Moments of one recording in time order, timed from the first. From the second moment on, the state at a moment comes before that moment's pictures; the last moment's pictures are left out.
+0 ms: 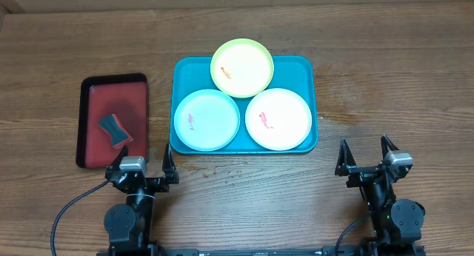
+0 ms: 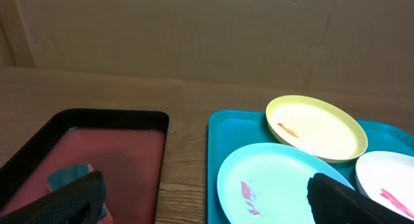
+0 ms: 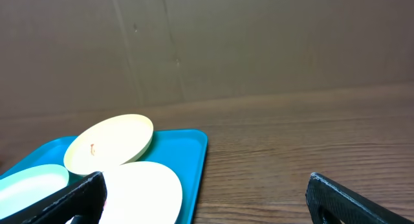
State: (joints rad) left arm 0.08 0.02 0.01 -0.07 0.08 -0.10; right arm 0.04 0.01 0.02 -0.03 -0.08 0.15
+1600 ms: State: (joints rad) left arm 0.08 0.02 0.02 0.57 0.11 -0.10; right arm 0.04 0.01 0.02 -0.03 -0.08 0.15
